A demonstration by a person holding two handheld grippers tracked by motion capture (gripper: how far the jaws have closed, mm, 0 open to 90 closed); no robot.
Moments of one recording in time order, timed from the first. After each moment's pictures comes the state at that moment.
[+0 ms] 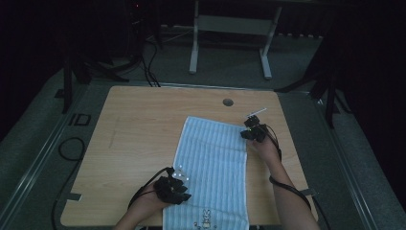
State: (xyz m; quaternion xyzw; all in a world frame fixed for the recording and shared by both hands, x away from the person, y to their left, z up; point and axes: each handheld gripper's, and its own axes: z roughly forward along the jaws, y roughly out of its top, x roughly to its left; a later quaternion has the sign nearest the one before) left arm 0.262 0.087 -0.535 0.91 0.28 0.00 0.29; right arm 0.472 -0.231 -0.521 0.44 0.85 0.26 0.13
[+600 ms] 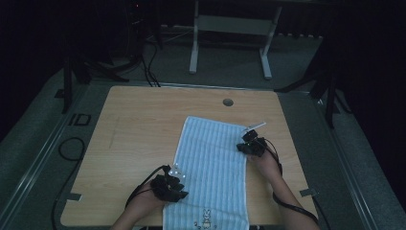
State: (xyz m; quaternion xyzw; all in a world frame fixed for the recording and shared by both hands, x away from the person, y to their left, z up) left arm 0.267 0.096 -0.536 0.91 0.30 0.00 0.29; right arm 0.427 -0.227 -0.535 0.41 0.87 0.27 0.11
